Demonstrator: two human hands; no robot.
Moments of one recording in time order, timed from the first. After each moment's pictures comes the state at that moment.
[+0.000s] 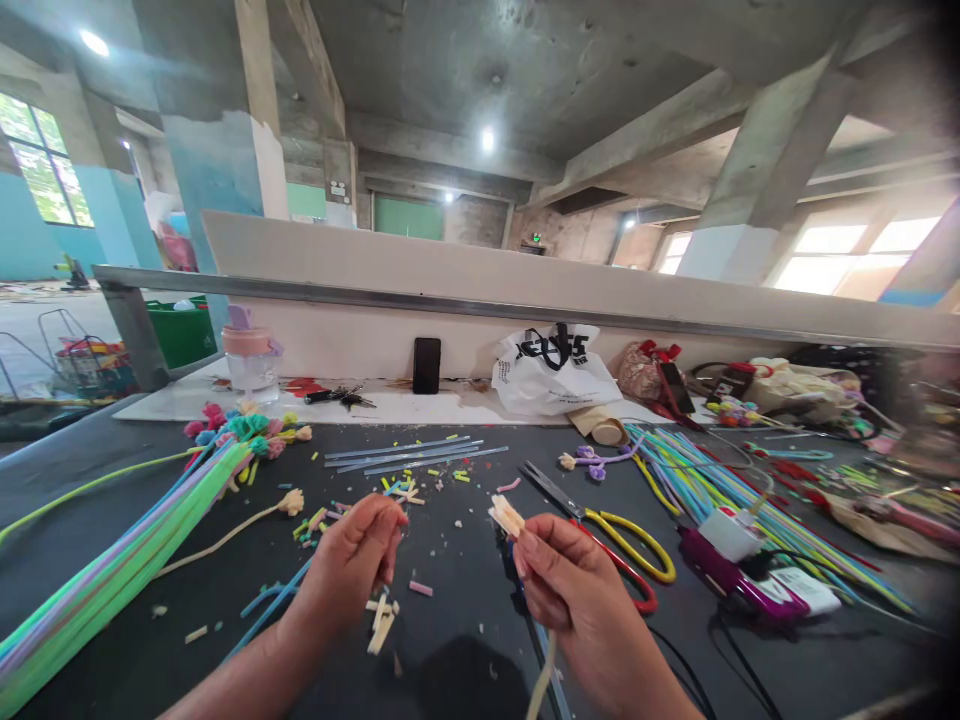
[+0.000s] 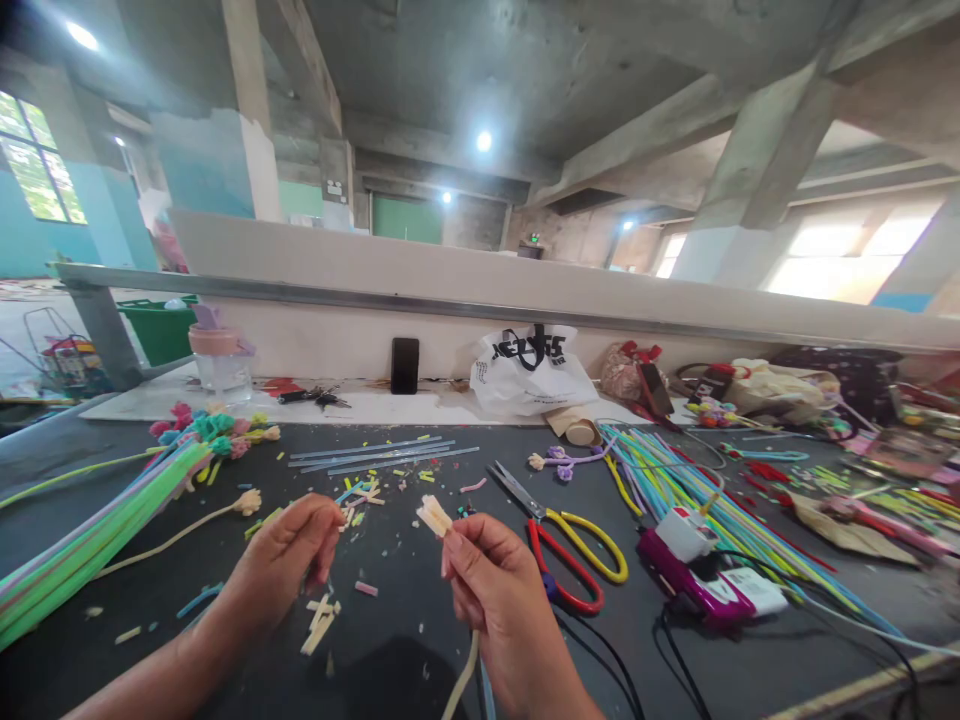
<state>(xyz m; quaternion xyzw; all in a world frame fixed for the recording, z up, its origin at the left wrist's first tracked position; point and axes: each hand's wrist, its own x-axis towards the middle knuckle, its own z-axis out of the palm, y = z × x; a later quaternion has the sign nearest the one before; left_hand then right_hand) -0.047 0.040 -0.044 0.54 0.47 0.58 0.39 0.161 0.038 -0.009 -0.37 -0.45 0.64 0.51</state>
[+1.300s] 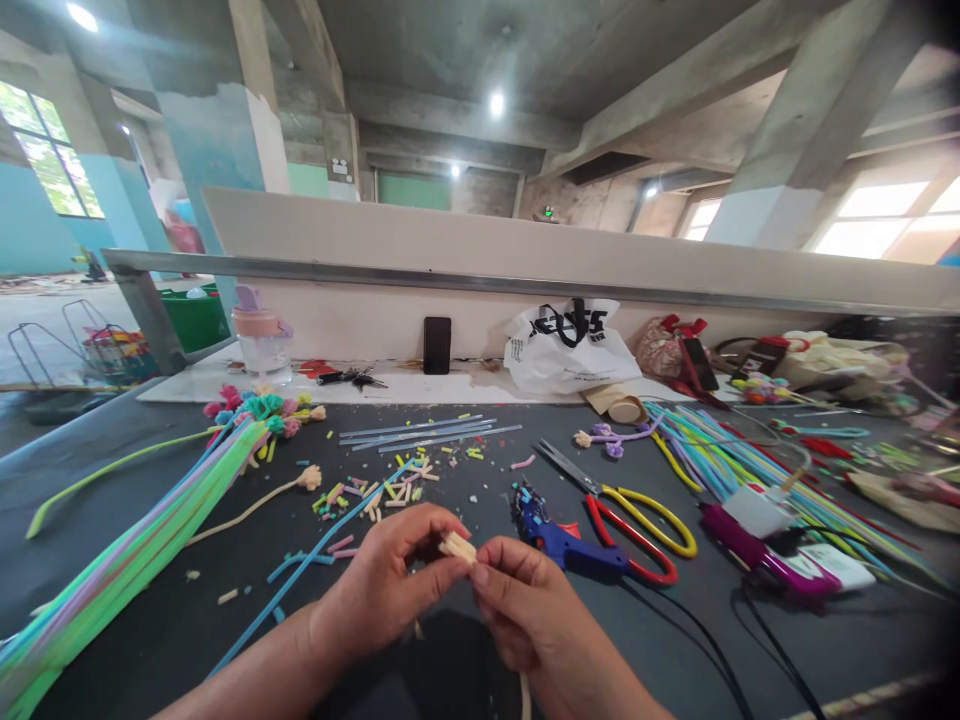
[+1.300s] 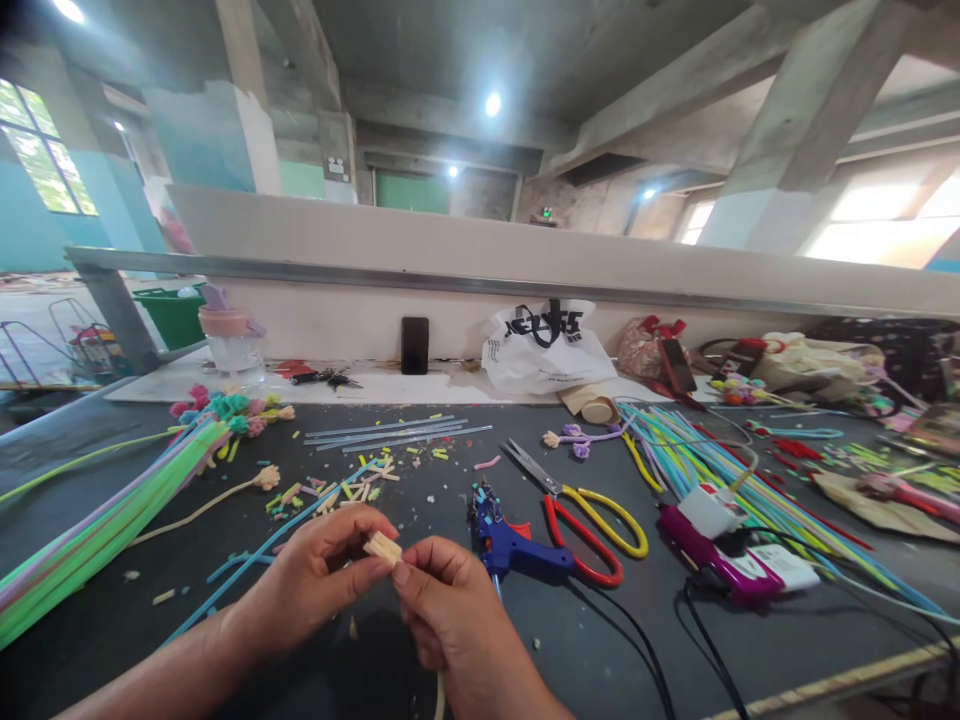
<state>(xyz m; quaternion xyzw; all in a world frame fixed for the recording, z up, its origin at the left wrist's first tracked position) -0.041 0.022 -0.034 0.69 0.42 0.45 0.37 0.123 0.016 -0.031 -0.40 -0.39 0.73 0.39</state>
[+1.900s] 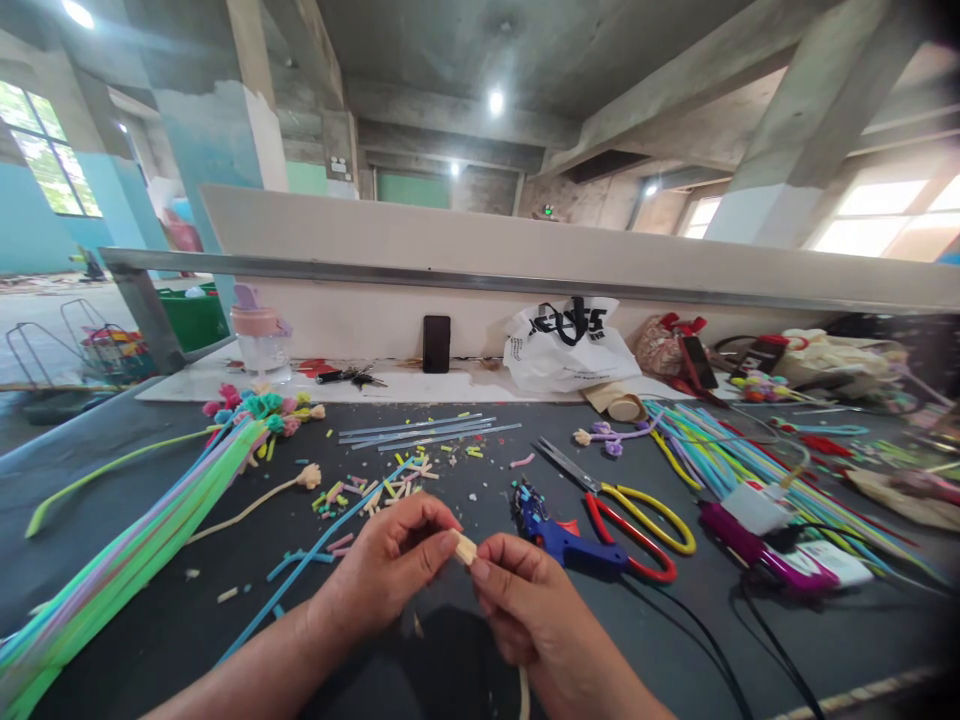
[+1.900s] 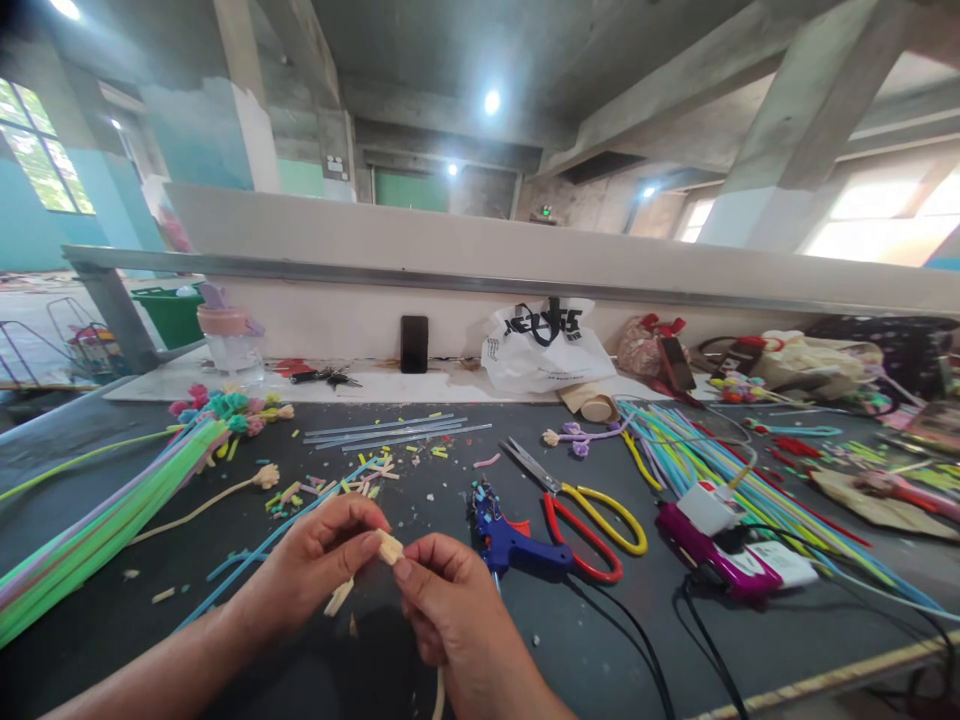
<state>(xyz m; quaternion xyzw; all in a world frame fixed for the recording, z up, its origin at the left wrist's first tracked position) -0.041 0.025 -0.036 0.60 0.41 0.47 0.49 0.123 0.016 -0.032 -0.39 -0.39 0.74 0.40</state>
